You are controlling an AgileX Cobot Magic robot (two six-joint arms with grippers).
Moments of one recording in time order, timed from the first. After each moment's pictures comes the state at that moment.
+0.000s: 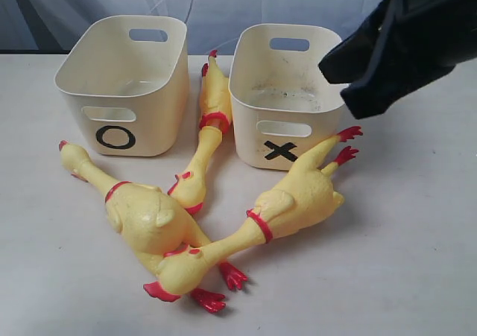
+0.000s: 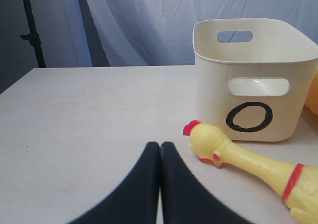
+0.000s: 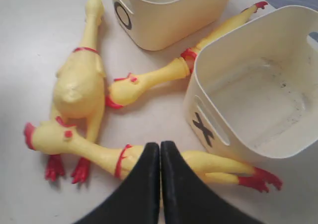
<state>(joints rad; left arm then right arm) 0.03 0.01 0.00 0.04 0.25 -0.01 0.54 1.16 -1.12 0.32 0.86 -0.55</state>
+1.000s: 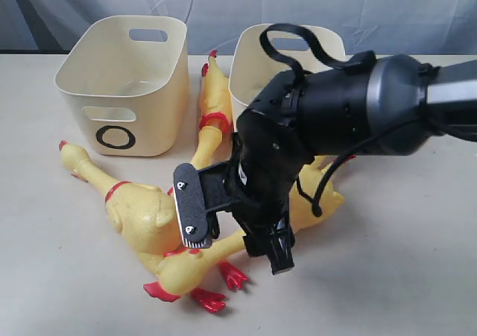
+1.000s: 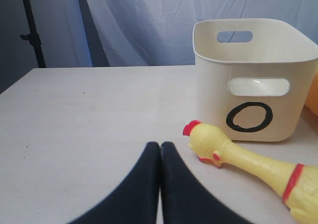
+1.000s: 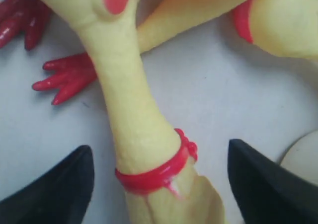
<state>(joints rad) 0.03 0.01 0.00 0.04 0.25 -0.01 0.91 1.82 -1.12 -0.12 0.73 -0.92</state>
